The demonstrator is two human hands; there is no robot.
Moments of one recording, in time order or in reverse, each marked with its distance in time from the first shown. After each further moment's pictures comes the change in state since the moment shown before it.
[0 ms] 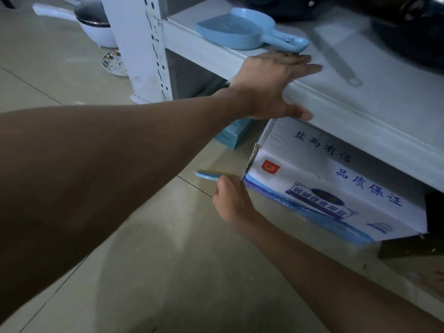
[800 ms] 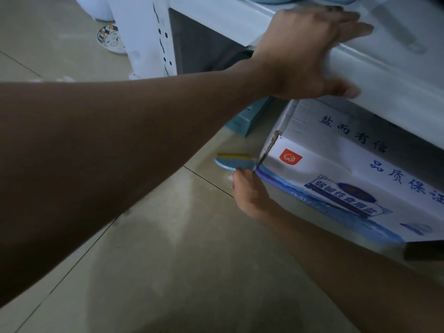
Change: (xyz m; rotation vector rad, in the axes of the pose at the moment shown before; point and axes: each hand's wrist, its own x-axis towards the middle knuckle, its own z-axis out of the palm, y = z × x) left_hand 0.002 -0.006 0.016 0.062 0.113 0.065; right_hand 0.044 0.035 0.049 -0.188 -0.062 0.017
